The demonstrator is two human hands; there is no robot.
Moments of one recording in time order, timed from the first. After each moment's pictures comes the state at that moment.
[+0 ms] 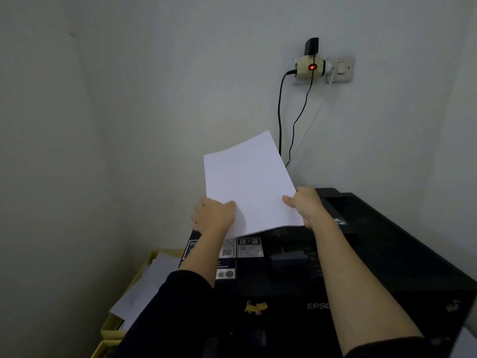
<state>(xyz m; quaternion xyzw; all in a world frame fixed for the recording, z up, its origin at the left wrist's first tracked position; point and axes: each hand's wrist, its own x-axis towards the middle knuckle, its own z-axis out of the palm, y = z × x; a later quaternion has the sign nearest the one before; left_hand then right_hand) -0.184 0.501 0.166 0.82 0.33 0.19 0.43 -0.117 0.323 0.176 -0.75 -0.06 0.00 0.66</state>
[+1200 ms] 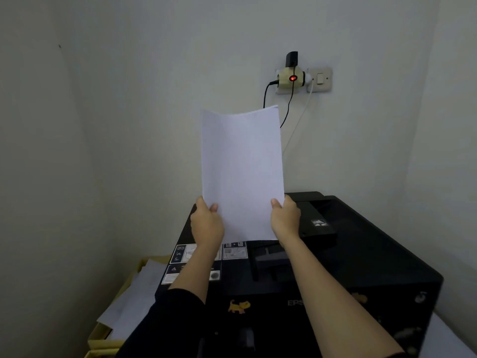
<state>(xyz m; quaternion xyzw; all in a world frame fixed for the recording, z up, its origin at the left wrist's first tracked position) -0.207 0.468 0.164 0.78 0.21 0.35 0.48 -0.150 0.336 0.155 -0.76 -0.02 -0.17 0.63</state>
